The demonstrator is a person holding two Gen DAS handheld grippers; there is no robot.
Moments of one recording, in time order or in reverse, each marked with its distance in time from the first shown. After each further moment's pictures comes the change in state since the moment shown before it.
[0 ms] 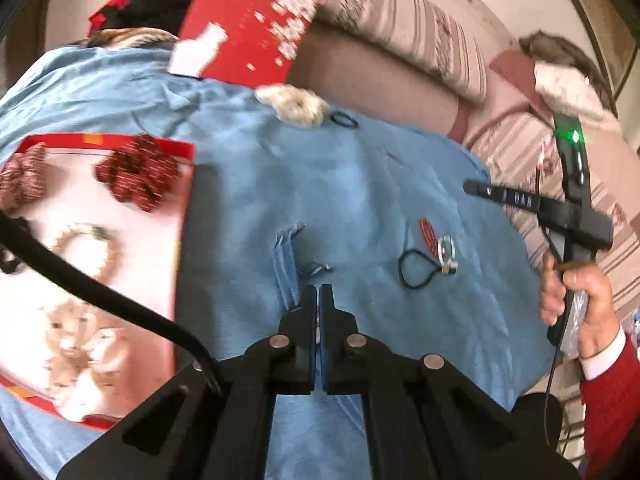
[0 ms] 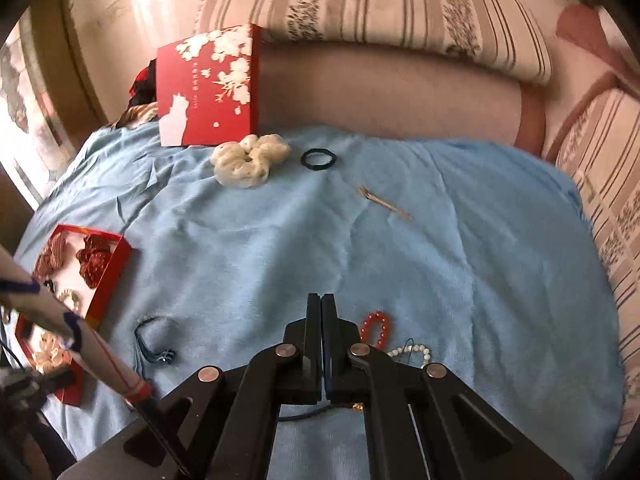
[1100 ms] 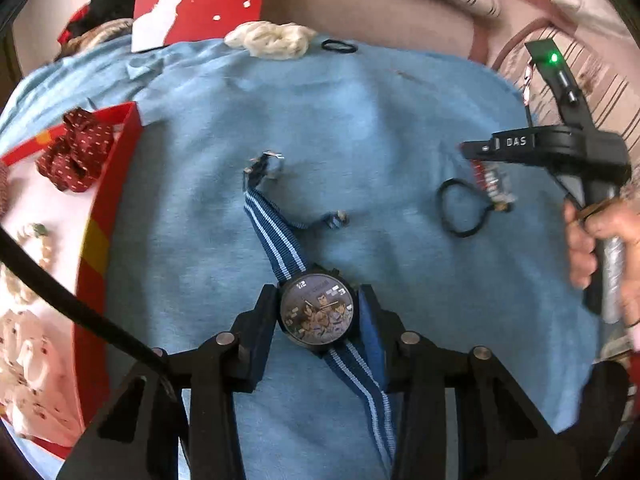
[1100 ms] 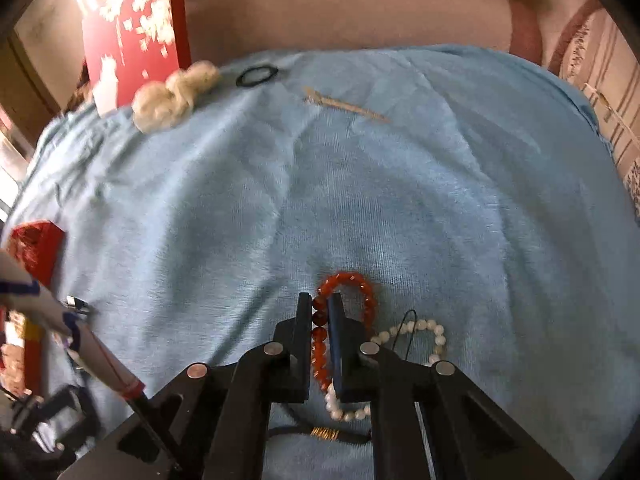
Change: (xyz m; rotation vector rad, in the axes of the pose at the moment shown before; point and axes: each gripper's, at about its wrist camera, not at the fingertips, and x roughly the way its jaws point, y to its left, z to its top) left arm 0.091 -0.041 -0.024 0.154 0.161 0.141; right arm 0.090 -0.050 -0.033 0.152 0.155 0.002
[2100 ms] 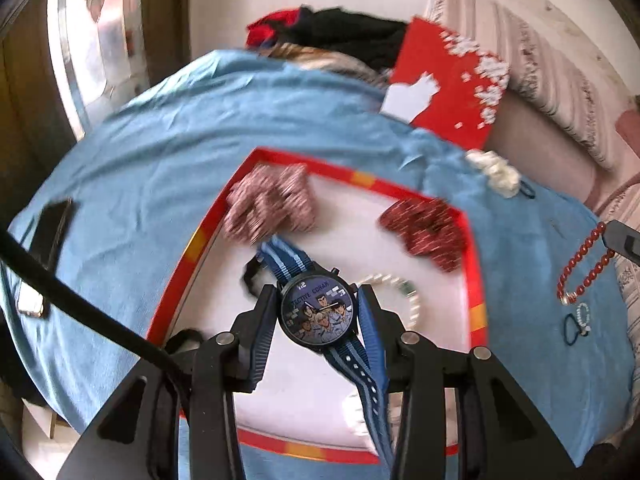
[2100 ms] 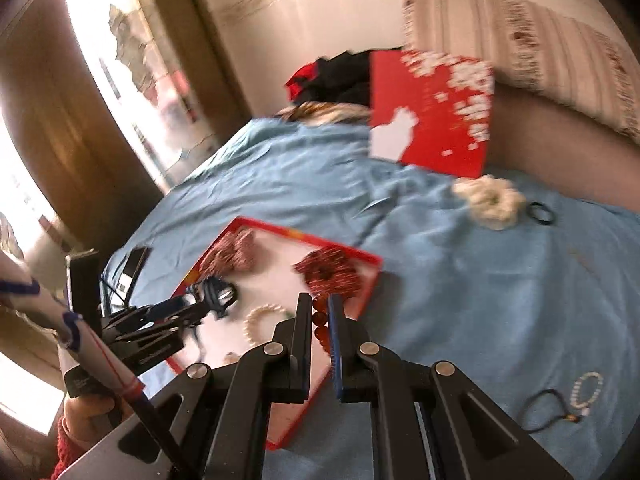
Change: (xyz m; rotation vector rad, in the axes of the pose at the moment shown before) left arm -0.136 0.242 -0.012 -0.359 -0.174 0.297; right arm -0.121 0.292 -0.024 -0.353 -0.164 0.393
